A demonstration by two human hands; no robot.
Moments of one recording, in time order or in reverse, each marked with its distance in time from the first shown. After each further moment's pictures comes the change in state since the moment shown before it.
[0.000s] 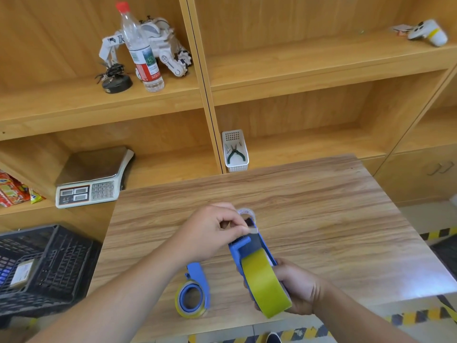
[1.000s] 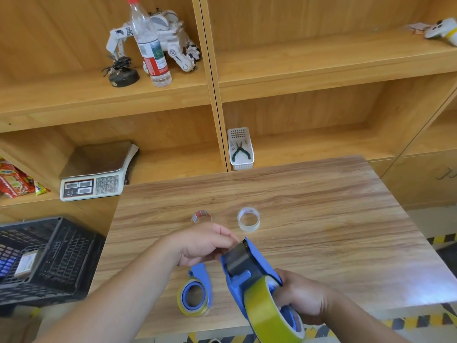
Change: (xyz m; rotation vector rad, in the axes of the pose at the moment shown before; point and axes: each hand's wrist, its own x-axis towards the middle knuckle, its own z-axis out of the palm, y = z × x) left_hand 0.000 -0.040 0.004 -0.609 -0.353 -0.664; right_hand -0.004 0.001 0.002 -0.489 0.045 0.064
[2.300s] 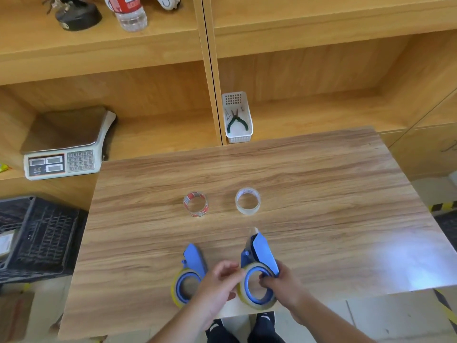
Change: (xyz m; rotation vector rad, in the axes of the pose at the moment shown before) left_hand 0.087 -0.162 0.047 -0.413 0.348 -0.144; right_hand 0.090 0.105 -0.032 0.048 0.695 0.265
